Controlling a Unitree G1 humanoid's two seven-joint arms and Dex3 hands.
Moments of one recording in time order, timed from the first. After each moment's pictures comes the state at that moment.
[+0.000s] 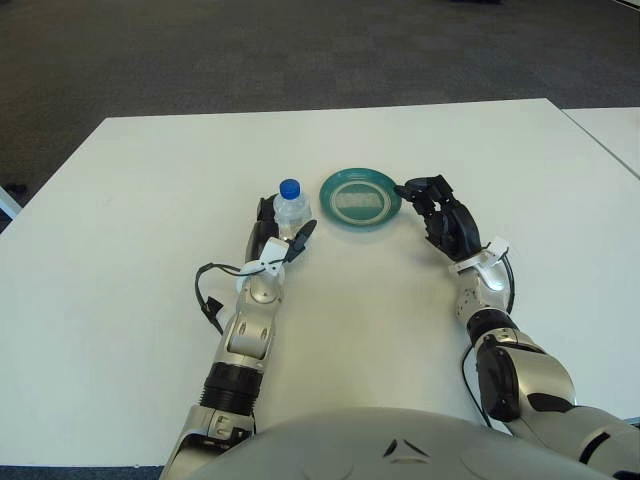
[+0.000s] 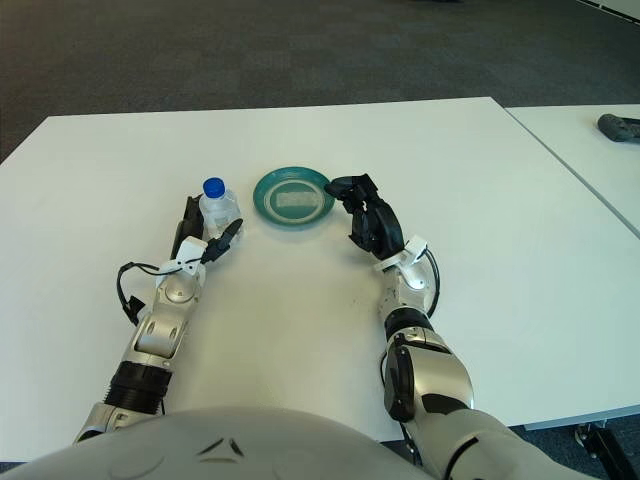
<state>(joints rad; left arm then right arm) -0.04 -0.04 -0.14 0.05 0.34 0.24 0.25 -0.45 -0.07 -0.28 1.09 0.30 -0.86 0.84</state>
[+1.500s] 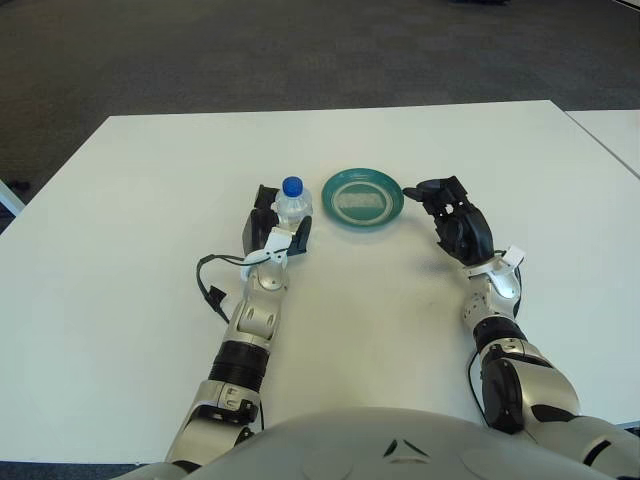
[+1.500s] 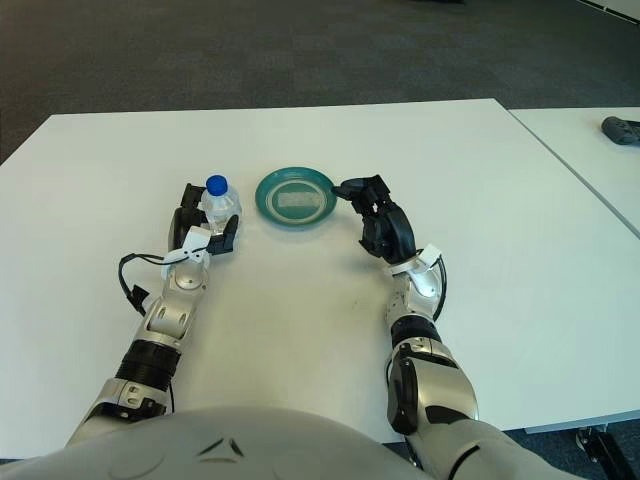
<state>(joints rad) -0.14 -0.06 -0.12 0.20 0.38 0.11 0.40 -0.38 -0.07 -0.30 0.98 0.37 -0.89 0.91</state>
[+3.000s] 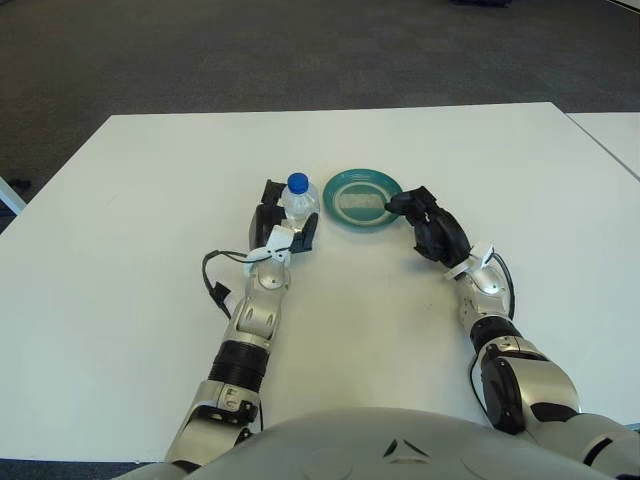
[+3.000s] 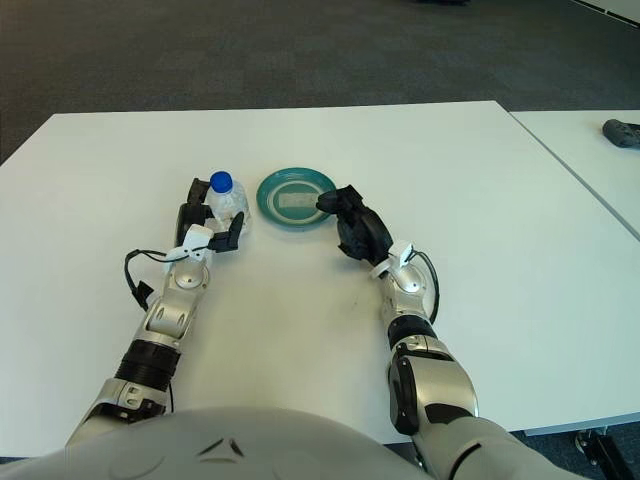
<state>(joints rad) -0.16 -0.06 -0.12 0.20 0.34 0.05 0.37 -0.40 -0.09 -0.19 1.06 0.13 -0.84 0.69</state>
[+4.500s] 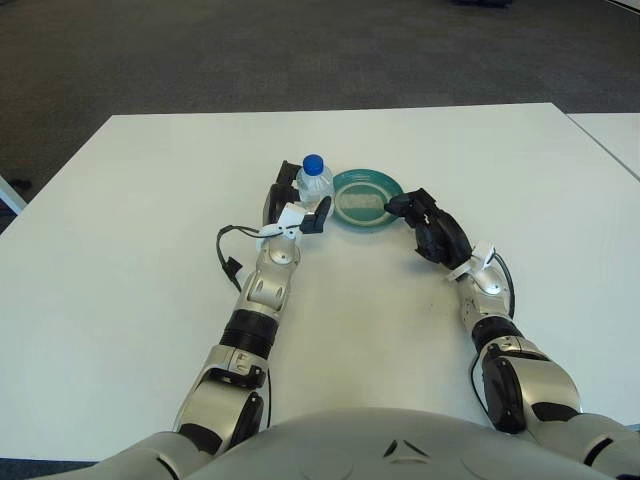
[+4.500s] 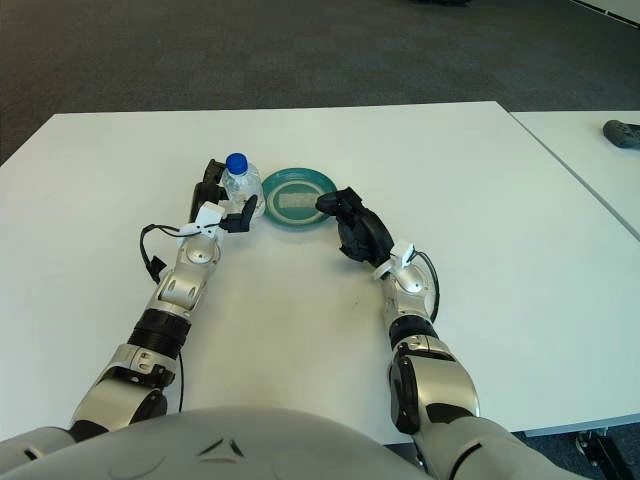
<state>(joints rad) -0.33 -0.06 -0.12 0.35 0.32 0.02 0.33 -0.41 -0.10 -0.27 1.08 0.22 -0.80 0.76</state>
